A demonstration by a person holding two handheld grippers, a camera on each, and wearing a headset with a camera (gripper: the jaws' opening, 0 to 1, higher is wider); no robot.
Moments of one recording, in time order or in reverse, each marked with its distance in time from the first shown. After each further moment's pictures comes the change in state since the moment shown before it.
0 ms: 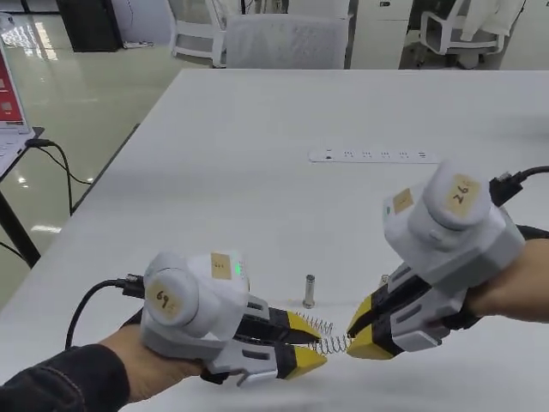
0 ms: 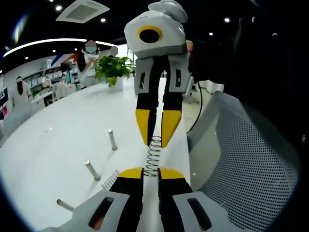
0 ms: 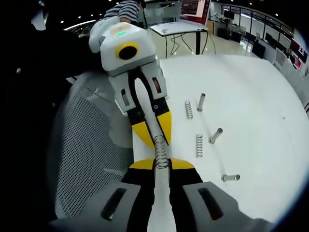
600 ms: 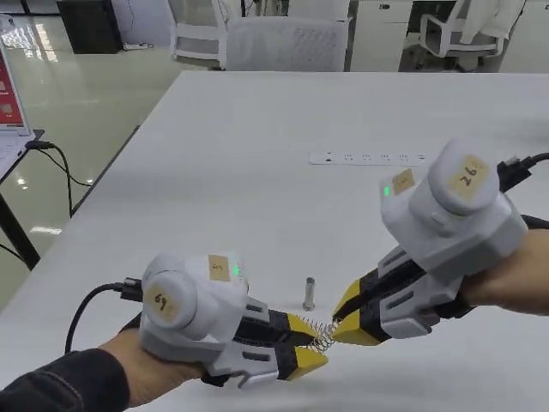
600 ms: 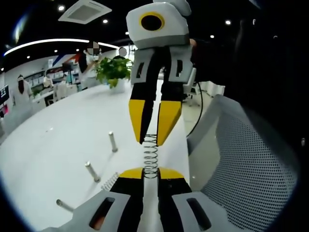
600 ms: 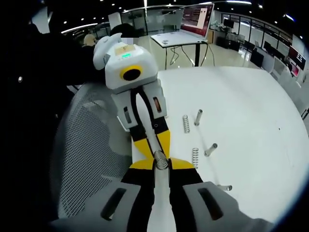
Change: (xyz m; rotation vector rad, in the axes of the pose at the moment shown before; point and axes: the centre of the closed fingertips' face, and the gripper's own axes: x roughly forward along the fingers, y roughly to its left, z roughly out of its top) left arm -0.001 0.000 0.004 -0.016 -0.022 0.003; right arm -0.007 0.000 0.024 -0.034 -0.054 -0.029
